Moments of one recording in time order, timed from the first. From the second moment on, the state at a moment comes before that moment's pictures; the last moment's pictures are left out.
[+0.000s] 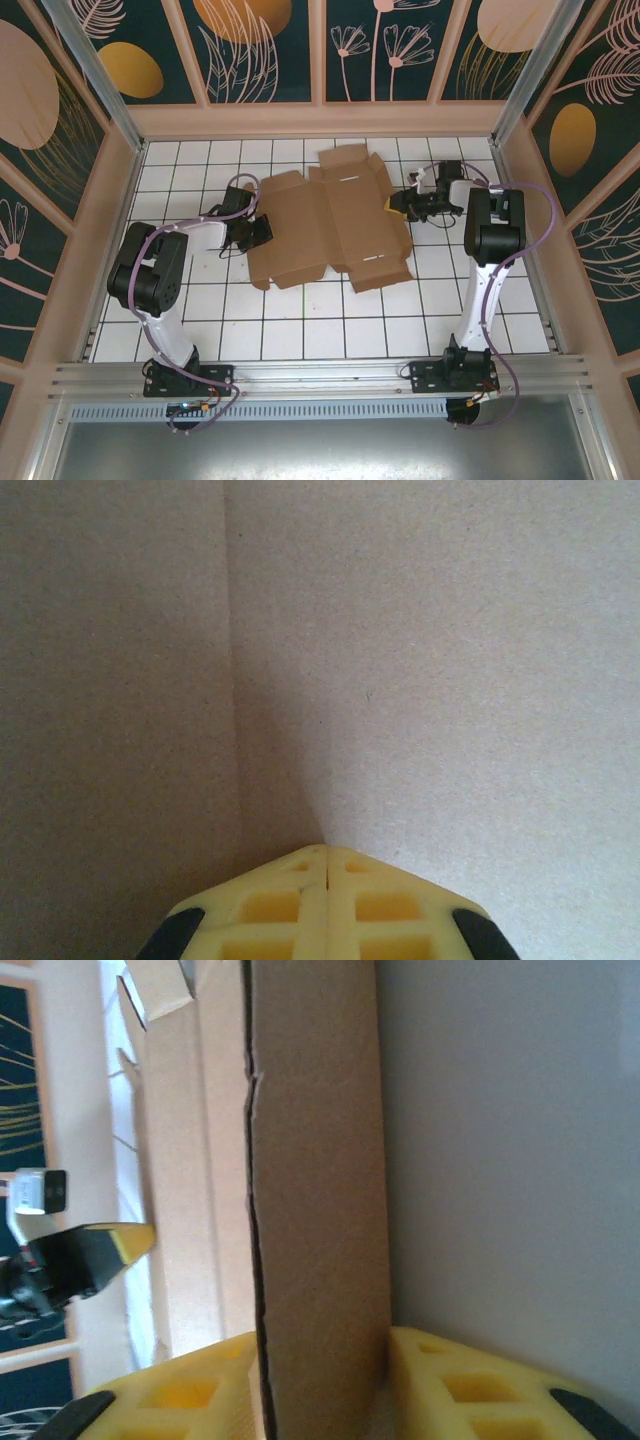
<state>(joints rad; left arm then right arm) -0.30 1.82 0.96 -0.15 0.26 -0.64 -0.03 2.21 1.43 -0.47 -1.03 0.14</state>
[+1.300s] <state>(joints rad) -0.32 1.89 1.02 -0.14 0.34 -0.62 0.01 2.05 1.07 -0.12 -1.17 0.47</state>
